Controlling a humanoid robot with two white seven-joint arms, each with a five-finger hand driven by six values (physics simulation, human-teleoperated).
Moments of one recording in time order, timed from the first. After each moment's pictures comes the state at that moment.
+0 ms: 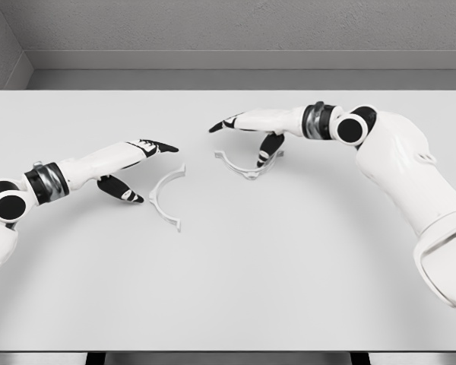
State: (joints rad) left arm -0.46 0.48 -0.34 -1.19 -0.34 -0.61 -0.57; right arm -1.01 -0.20 0.83 -0.64 0.33 -0.61 0.57
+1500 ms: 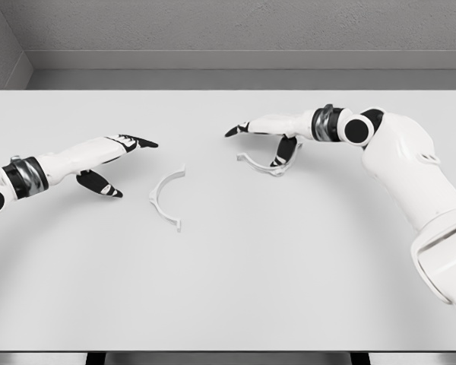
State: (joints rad) left arm -0.48 0.55 -0.34 -1.17 -0.36 -0.61 -0.57; right arm -1.02 -0.19 0.79 -0.53 0.40 -0.61 0.60
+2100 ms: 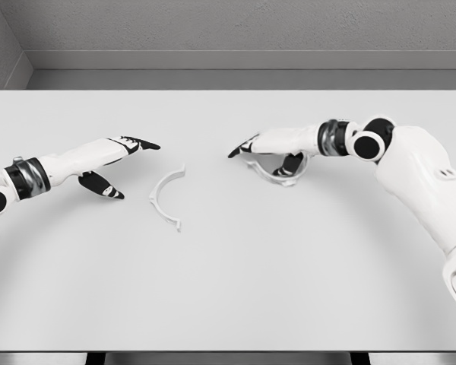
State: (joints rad) left arm -0.48 0.55 -0.35 -1.17 -0.36 -0.61 -0.57; right arm -0.93 -0.33 0.86 -0.83 0.41 -0.61 0.61
